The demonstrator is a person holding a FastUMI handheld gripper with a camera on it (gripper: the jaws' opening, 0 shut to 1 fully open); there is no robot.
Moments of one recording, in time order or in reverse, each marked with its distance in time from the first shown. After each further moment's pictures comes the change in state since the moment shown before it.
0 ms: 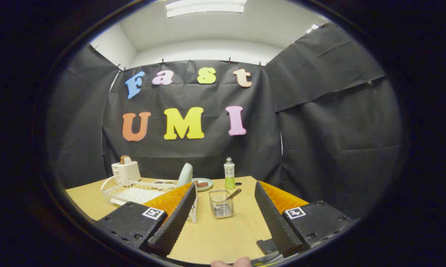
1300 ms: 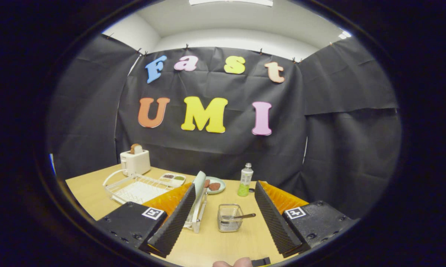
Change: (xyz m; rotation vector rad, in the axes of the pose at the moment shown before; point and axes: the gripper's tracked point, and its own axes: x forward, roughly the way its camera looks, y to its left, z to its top) arm 0.104 0.039 0.068 -0.214 0.165 0.165
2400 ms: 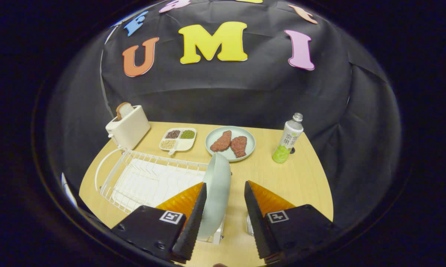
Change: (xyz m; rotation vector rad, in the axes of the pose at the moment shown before) arm 0.188 0.062 -0.025 0.098 0.601 0.102
